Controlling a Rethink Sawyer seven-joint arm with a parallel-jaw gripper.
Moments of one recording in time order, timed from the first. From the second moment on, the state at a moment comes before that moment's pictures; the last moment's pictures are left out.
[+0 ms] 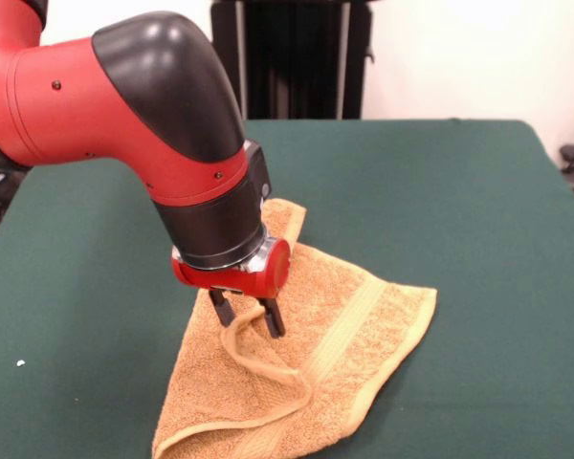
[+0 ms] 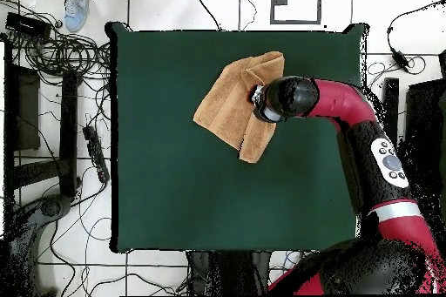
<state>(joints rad) -0.67 -0.27 0.64 1.21 -0.56 0.88 2.12</state>
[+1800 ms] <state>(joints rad) -0.67 -0.31 0.64 1.21 -0.57 0.87 2.12</state>
